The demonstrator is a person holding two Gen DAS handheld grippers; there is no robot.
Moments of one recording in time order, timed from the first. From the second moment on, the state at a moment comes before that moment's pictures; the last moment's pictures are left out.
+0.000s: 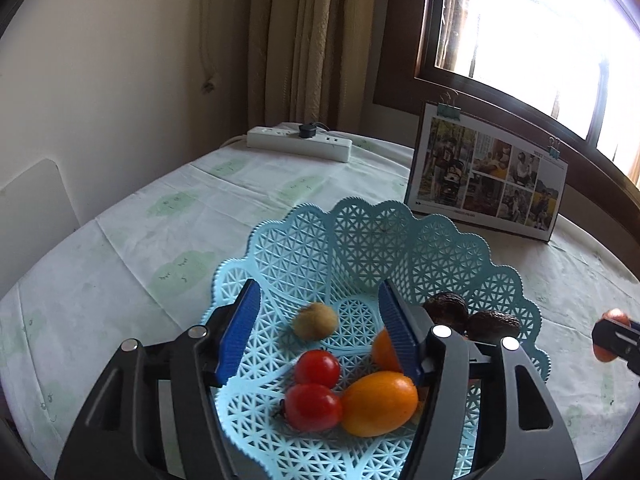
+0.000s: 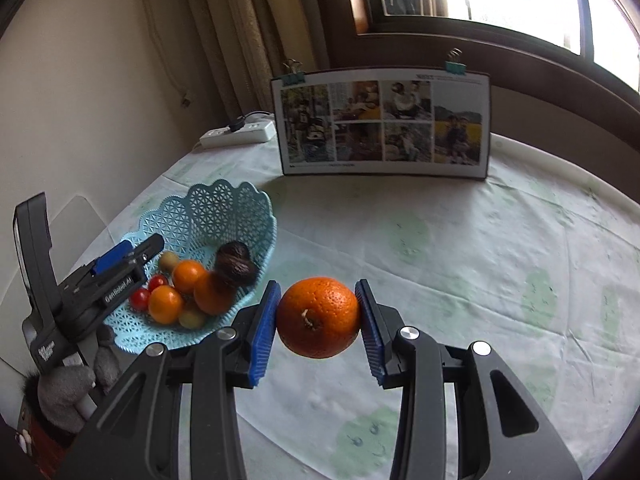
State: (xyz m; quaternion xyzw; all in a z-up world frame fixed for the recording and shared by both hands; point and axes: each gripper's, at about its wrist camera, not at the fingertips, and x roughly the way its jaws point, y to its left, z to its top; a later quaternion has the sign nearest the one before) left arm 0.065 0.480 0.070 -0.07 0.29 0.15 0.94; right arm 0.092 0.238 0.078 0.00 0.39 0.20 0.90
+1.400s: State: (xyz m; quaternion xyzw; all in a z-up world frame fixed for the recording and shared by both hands) left arm 0.043 0.511 0.077 -0.09 0.24 0.27 0.93; right arm 0.144 0.362 0.077 -0.02 0.41 0.28 0.87
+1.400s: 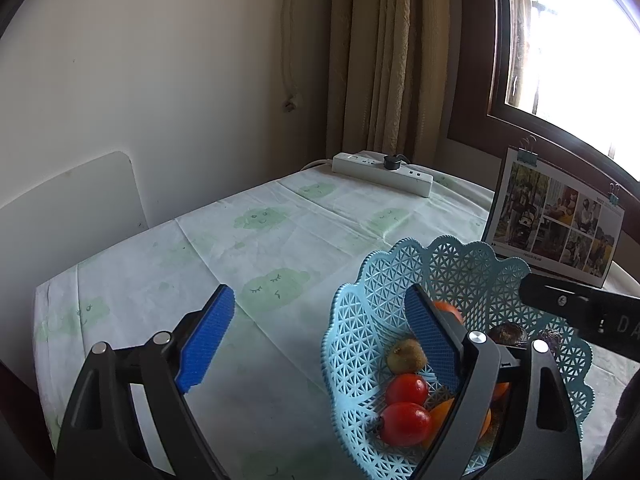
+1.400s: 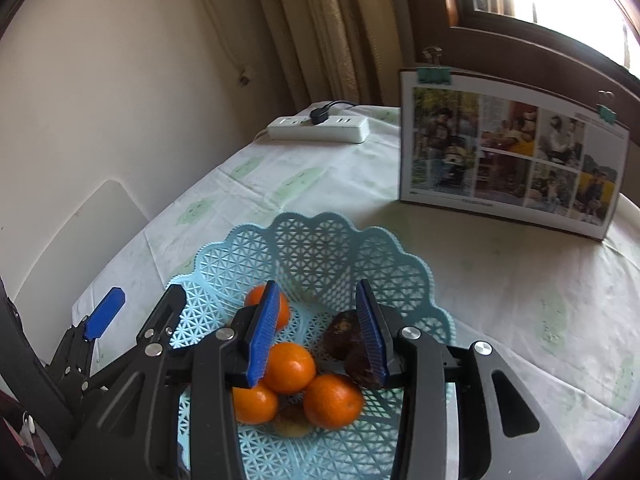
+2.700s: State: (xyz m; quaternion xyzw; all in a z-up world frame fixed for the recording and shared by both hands) left arm -0.007 0.449 0.101 0.03 0.24 0.25 0.94; right arm 0.037 0.298 0.086 -0.11 0.31 0.23 0.91
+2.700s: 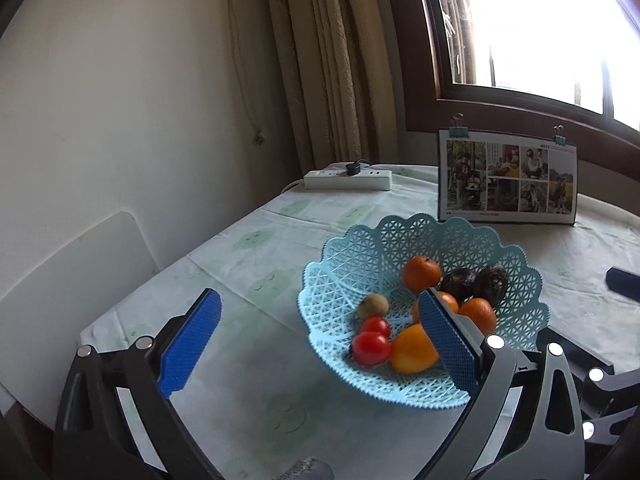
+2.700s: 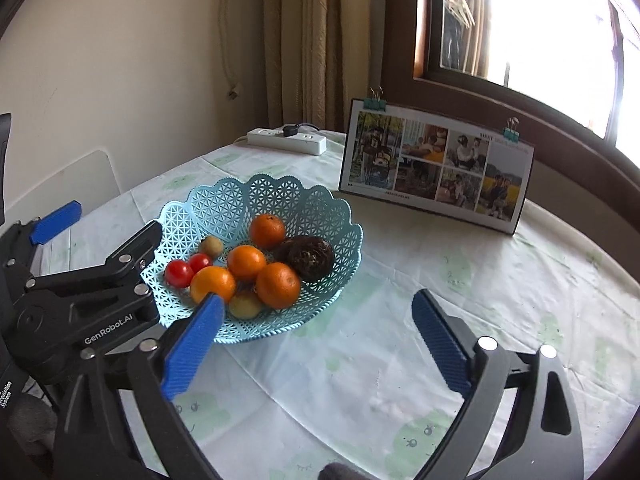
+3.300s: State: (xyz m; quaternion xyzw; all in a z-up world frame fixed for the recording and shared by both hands) left arm -0.024 0.448 0.098 0.06 0.27 0.28 0.92; right arm 0.029 0.302 0.082 -0.11 0.32 0.25 0.91
